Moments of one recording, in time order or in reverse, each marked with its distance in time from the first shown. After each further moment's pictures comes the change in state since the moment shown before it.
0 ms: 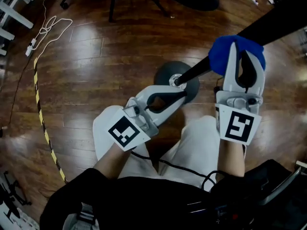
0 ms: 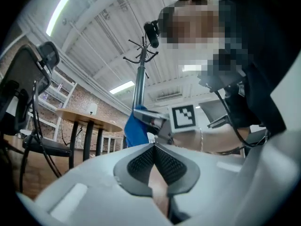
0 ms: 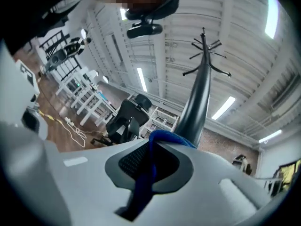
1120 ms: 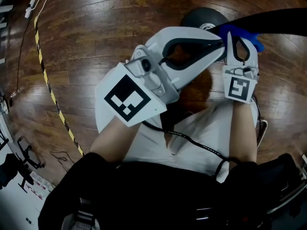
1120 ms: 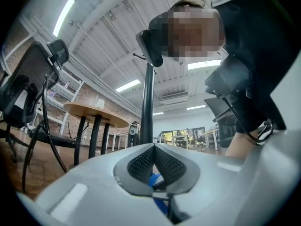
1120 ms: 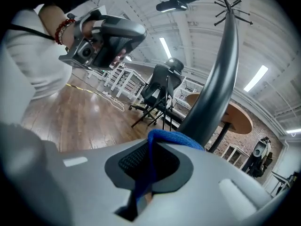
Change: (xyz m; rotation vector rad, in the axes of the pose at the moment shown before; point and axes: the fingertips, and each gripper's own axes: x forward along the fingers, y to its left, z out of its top) left arm -0.023 0.033 -0.055 -0.018 -0.025 0.070; right arm -0.075 0.171 -0.264 -0.170 0.302 0.385
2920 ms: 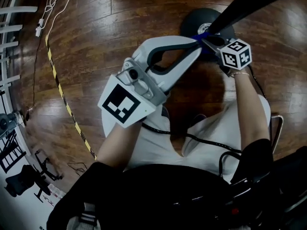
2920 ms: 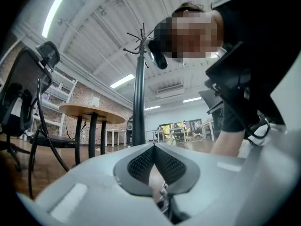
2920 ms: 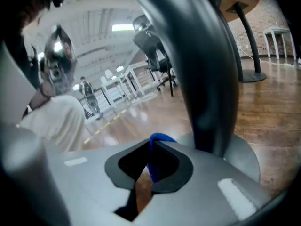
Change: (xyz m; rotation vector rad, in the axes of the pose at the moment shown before) left arm -0.020 -0.029 -0.008 0.076 0.080 -0.040; right arm 0.035 0.135 -0.108 0.882 0.216 0.683
